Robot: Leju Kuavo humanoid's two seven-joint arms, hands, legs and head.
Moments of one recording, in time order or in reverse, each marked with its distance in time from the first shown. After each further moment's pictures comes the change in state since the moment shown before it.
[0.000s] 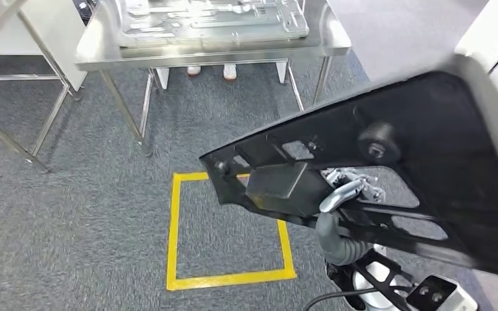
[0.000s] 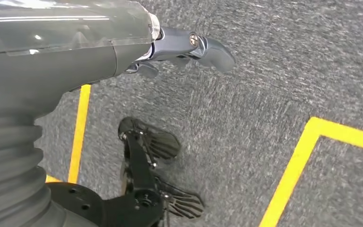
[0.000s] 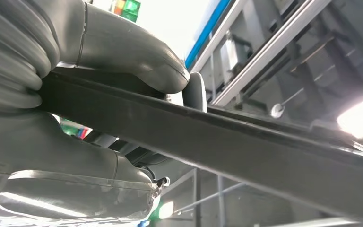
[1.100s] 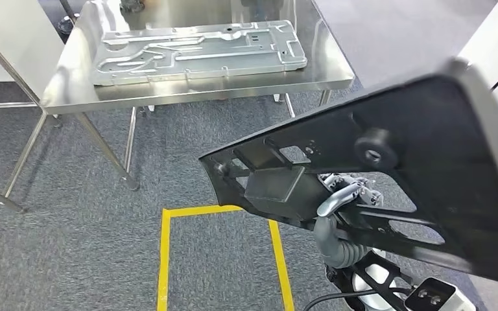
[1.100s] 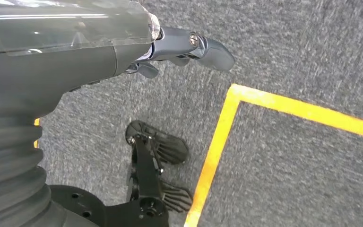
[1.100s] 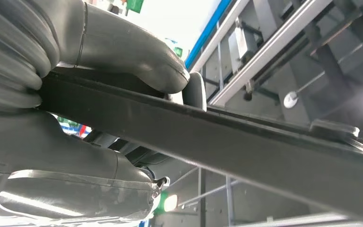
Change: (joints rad) left arm -0.004 -0.004 0.005 0.000 -0.002 0.002 -0.007; right arm 0.012 0.000 -0.003 -0.005 0.006 0.021 0.000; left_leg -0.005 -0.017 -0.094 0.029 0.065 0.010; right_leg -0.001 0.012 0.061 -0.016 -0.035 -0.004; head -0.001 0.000
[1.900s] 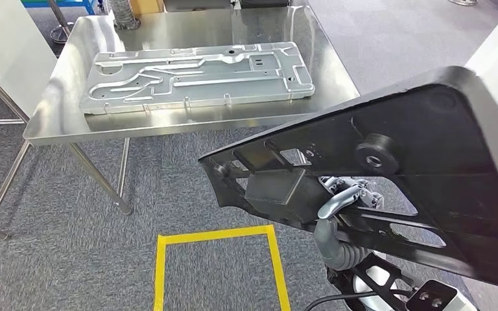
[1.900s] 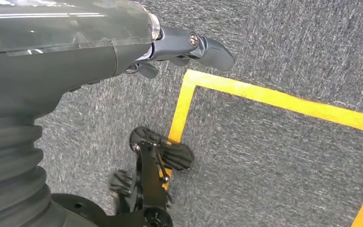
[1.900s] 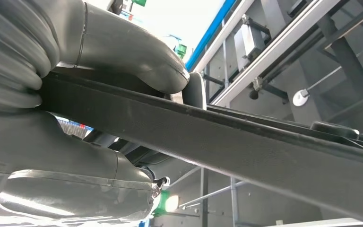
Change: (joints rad) left arm 0.004 -0.001 0.000 0.000 -0.005 0.000 -0.003; right arm 0.011 0.009 -0.011 -0.003 0.007 0.013 0.000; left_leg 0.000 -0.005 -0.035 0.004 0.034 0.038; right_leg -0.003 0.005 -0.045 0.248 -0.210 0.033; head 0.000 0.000
